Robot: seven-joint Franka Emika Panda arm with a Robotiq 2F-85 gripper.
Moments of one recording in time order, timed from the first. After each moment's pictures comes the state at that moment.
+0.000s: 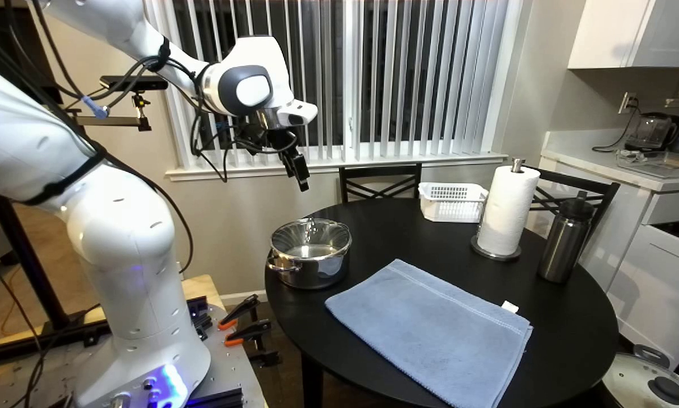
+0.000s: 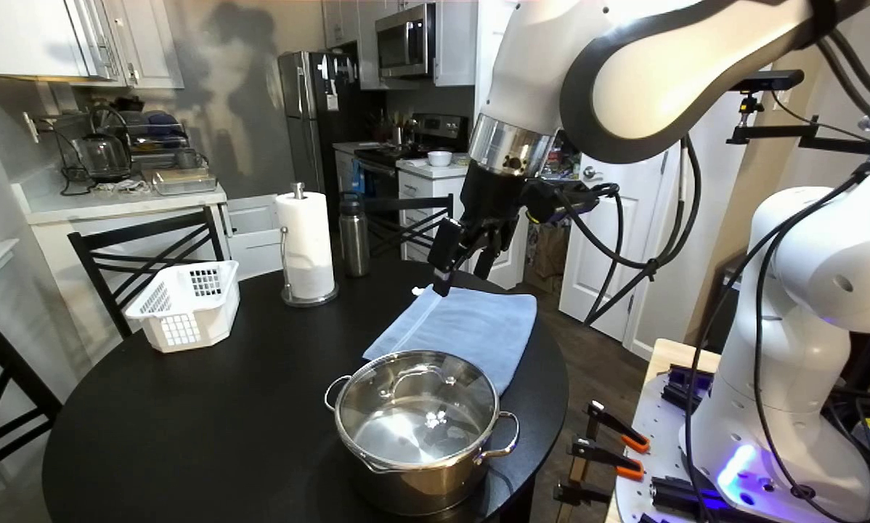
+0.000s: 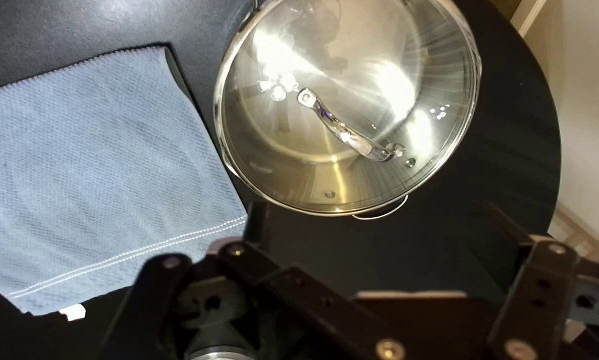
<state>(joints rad) 0.16 -0.61 0.31 -2.77 0.23 2.44 0.40</state>
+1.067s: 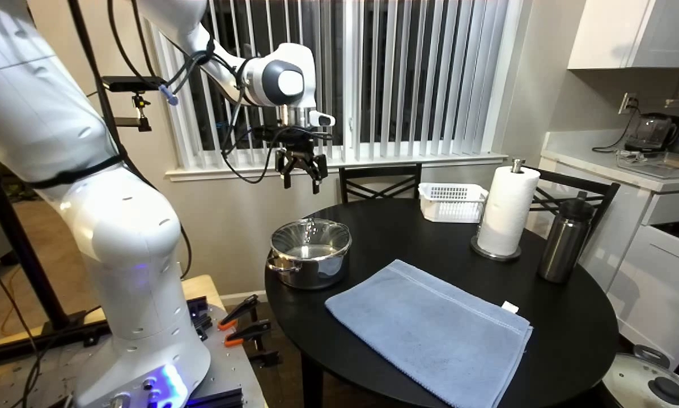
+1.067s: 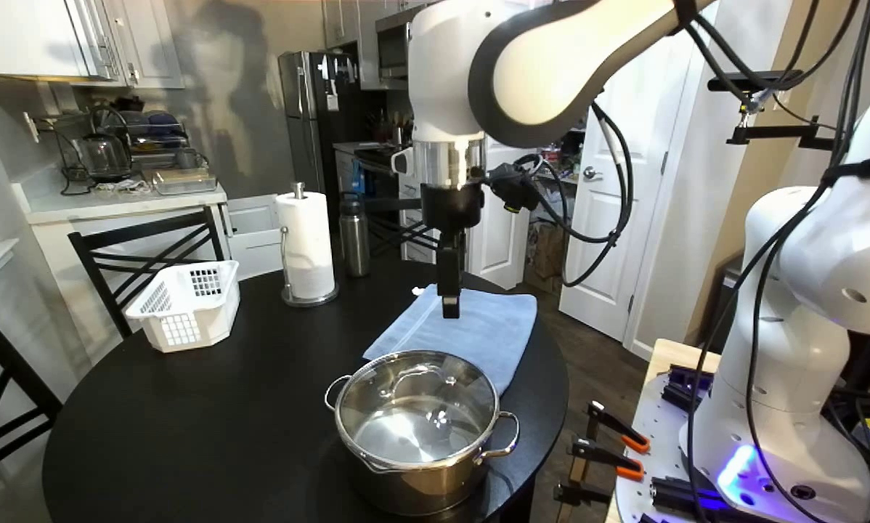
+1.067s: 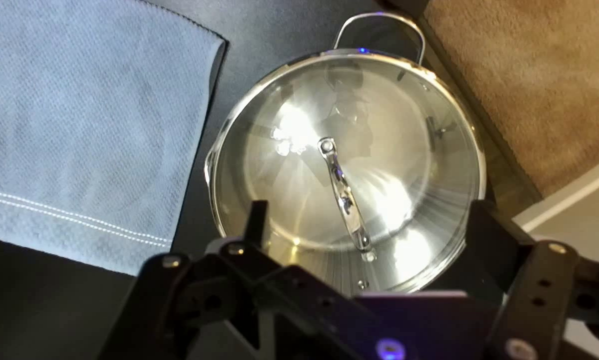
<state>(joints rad) 0.24 -0.30 0.20 -2.50 0.04 2.16 -0.08</state>
